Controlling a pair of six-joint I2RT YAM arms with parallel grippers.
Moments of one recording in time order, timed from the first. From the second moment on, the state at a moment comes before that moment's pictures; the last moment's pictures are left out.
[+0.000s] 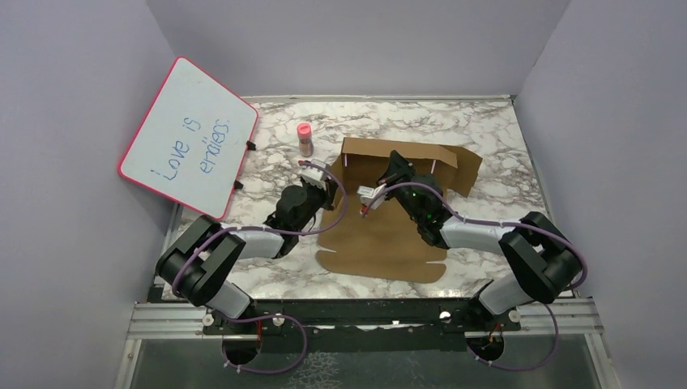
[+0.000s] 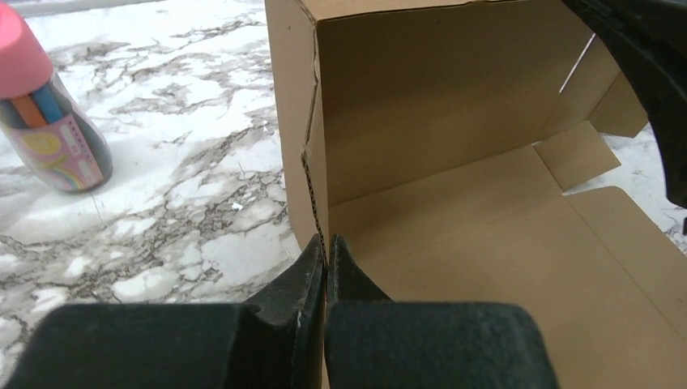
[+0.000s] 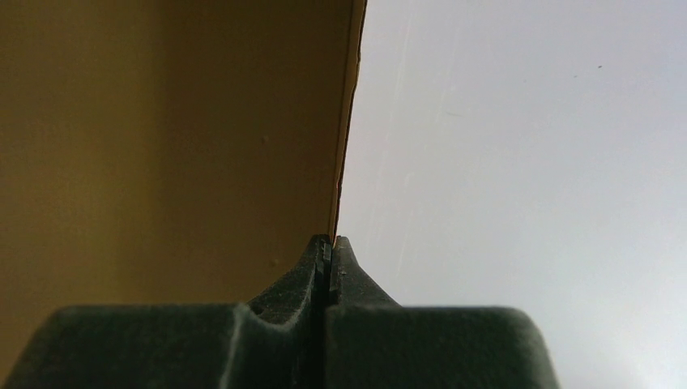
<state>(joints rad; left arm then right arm) -0.63 1.50 0.48 0.94 -0.04 -0.16 0.67 1.51 0.61 0.80 0.17 -1.67</state>
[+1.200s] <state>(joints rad) -0.40 1.08 0.45 0.70 -0.14 -0.26 0.72 1.49 0.54 0.88 0.17 -1.72</state>
